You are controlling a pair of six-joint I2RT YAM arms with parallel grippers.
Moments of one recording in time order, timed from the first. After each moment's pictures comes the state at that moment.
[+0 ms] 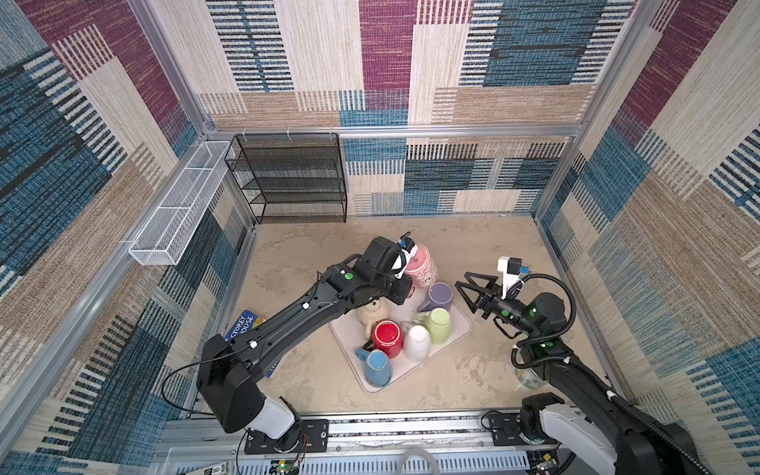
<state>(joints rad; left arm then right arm) -0.75 1.50 1.38 -0.61 0.11 -0.15 0.17 0.93 0.32 0.73 -0.73 0.58</state>
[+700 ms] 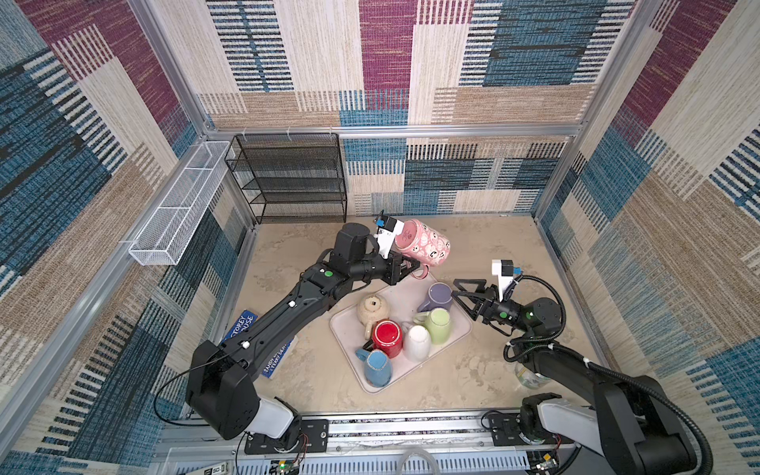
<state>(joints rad) -0.58 1.47 1.25 -0.15 0.61 -0.36 0.17 1.19 0.32 1.18 -0.96 0.81</state>
